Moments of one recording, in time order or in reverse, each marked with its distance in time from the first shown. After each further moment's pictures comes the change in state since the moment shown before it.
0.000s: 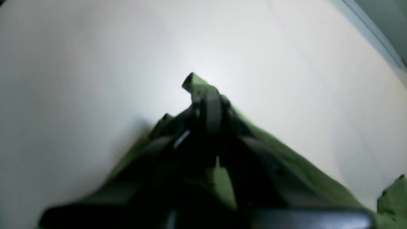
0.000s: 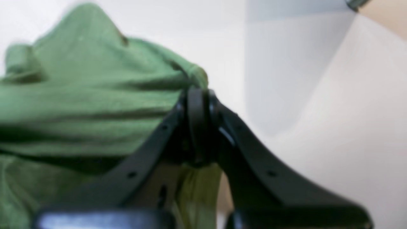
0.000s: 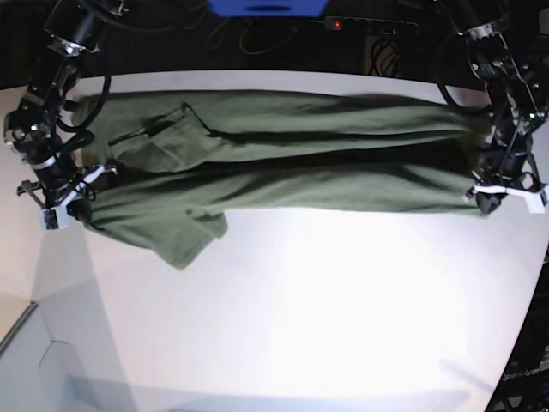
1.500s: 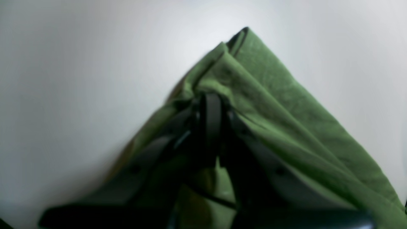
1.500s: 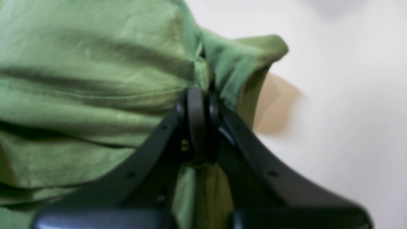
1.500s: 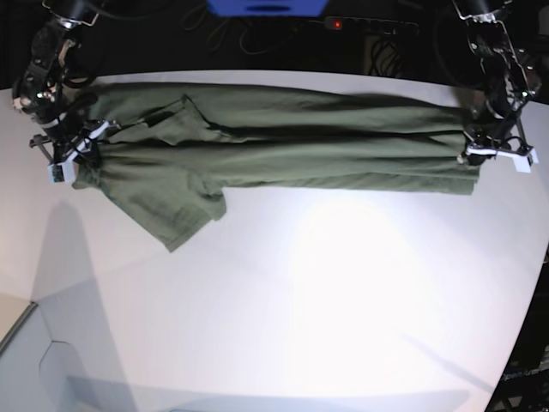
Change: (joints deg) left arm 3.7 -2.5 0.4 -13.4 -2.6 -0.3 -1.1; right arm -7.3 1.8 0.5 -10.3 1.7 0.0 3.1
